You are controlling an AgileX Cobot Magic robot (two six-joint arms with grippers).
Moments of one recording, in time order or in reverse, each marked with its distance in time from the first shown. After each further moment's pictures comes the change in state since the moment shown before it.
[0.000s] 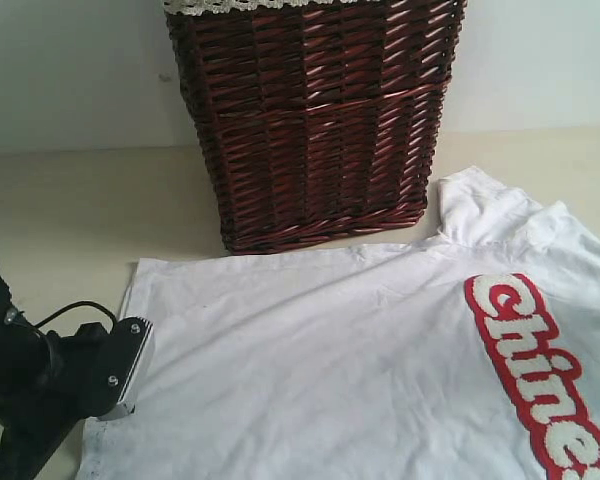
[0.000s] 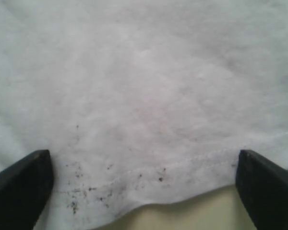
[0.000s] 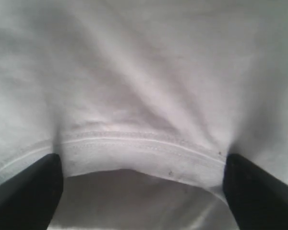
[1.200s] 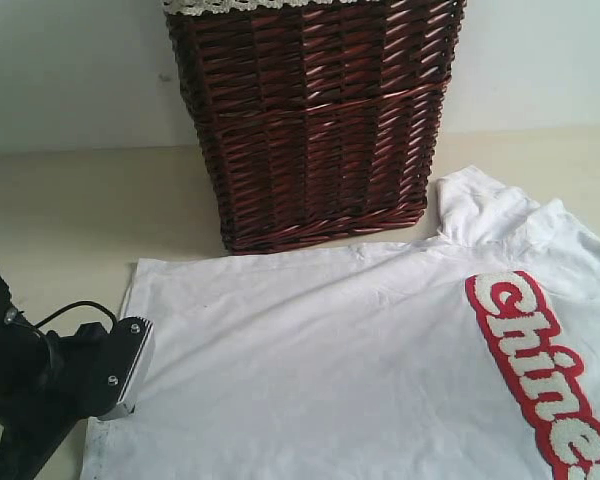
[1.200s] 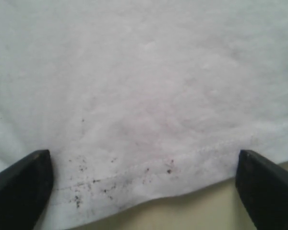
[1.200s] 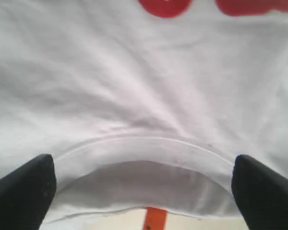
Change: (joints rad) left arm 0.000 0.000 0.000 0.000 -0.001 0.000; right arm -0.001 -0.189 0.069 0.044 0.029 0.001
